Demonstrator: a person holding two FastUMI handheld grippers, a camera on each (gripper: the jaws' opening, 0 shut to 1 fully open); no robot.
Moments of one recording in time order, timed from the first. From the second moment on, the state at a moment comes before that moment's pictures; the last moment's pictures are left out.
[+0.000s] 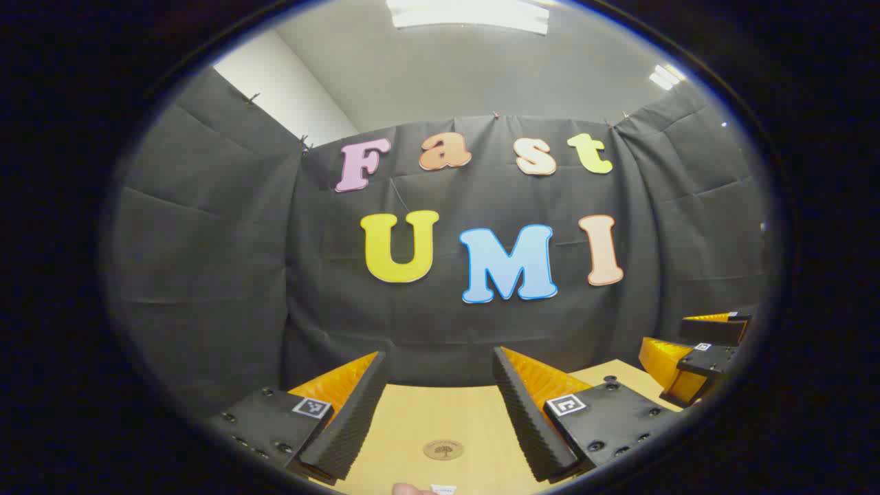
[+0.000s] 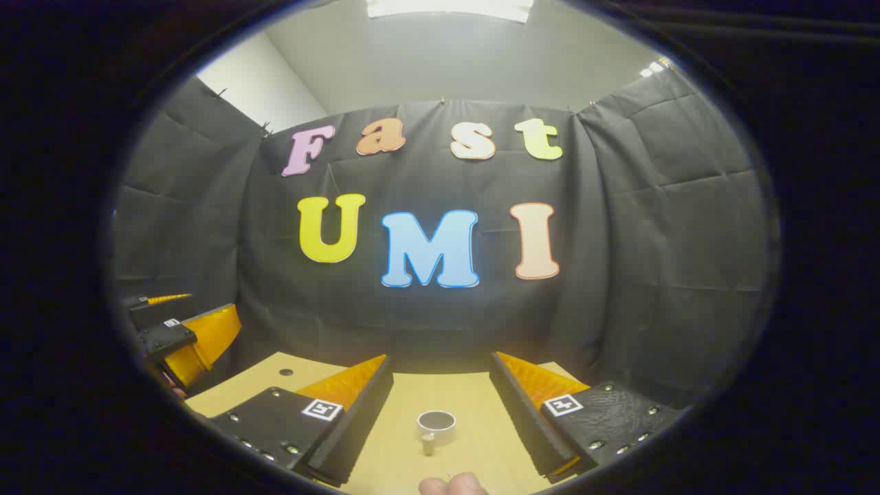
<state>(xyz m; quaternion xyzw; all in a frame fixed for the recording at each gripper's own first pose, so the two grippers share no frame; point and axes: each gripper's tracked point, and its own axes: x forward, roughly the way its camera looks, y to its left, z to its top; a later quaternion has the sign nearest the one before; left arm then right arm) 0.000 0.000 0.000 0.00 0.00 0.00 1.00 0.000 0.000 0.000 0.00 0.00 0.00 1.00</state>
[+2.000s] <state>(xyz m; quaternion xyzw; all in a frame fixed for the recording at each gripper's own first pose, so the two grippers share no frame) 0.021 -0.022 -0.130 0.02 0.16 -0.03 0.99 0.015 -0.011 -0.086 -0.01 0.15 0.05 0.99</state>
